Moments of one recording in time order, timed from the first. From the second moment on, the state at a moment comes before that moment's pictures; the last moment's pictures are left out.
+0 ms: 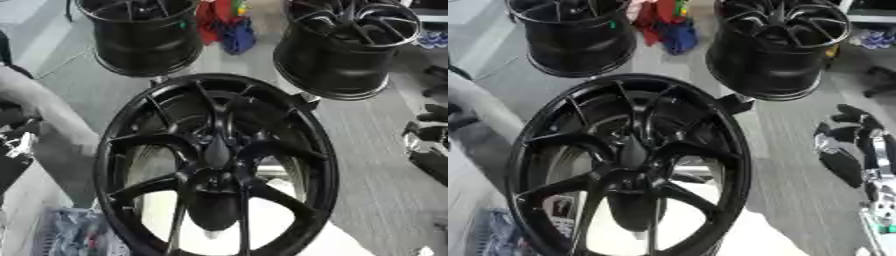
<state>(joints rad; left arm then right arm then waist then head) -0.11 0.19 0.19 -1.67 -0.06 -0.02 0.04 0.05 -0.31 -0.08 -1.77 0.11 -0.02 -0.27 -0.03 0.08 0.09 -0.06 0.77</state>
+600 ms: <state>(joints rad) -0.11 0.18 0.18 -1.67 -0.06 -0.02 0.03 0.03 -0.26 -0.04 -1.73 0.06 -0.05 -0.27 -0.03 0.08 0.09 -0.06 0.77</state>
